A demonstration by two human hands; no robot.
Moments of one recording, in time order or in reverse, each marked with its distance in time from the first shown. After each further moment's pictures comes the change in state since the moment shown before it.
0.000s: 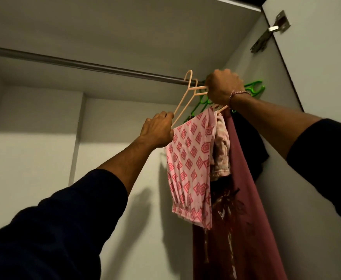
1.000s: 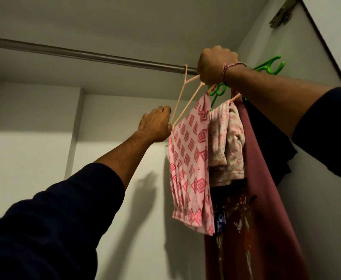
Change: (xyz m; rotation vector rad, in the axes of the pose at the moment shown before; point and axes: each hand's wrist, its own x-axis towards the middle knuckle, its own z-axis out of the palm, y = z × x) left_hand 0.042 -0.028 0.054 0.043 0.018 -0.053; right_hand 0.053 -0.015 0.038 -0.024 -0.018 -0.078
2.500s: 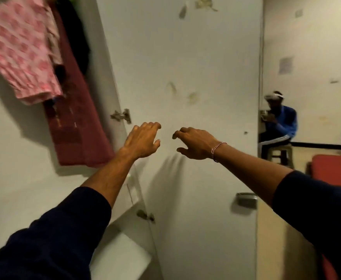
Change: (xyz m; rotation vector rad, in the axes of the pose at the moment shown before) left_hand -0.426 0.422 -0.195 -0.635 -0.456 0.512; right_hand -0.605 0.158 -0.355 -0.243 -0.981 0.089
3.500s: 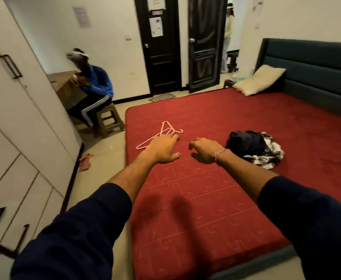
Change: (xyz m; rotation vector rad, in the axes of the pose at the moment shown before) left_hand 0.059 0.811 0.096 -0.467 -0.274 0.961; right_hand -0.669 0.389 -0.005 -0.028 -0.506 1.059
